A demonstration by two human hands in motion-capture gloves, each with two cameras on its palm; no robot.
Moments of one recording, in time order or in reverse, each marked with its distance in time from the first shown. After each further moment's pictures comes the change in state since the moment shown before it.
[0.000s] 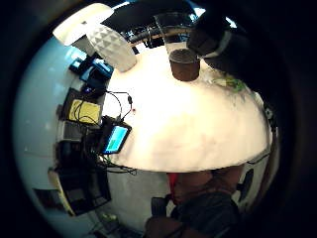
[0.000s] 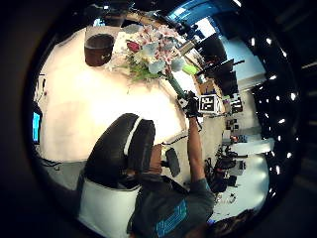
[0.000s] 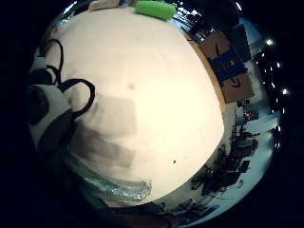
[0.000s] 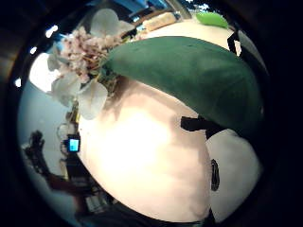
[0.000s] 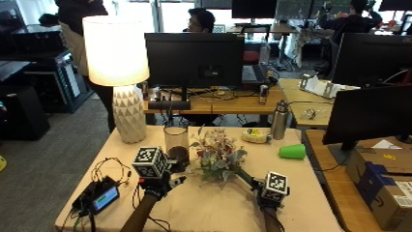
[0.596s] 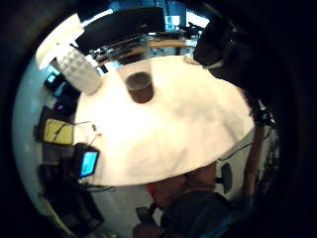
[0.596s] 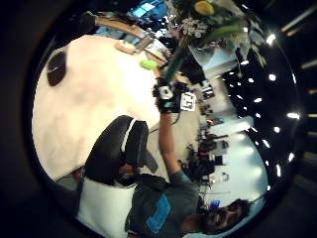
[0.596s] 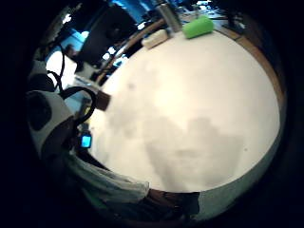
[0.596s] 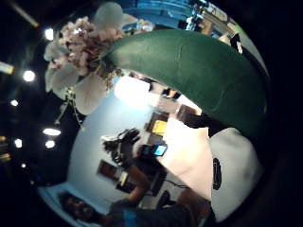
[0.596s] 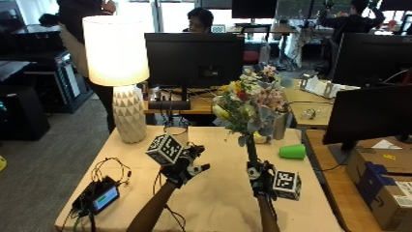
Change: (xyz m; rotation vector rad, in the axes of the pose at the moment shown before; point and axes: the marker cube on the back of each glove) left arm 0.093 -0.028 -0.035 0.014 0.433 0.240; right arm -0.051 0.004 -0.116 0.075 -1.079 0.021
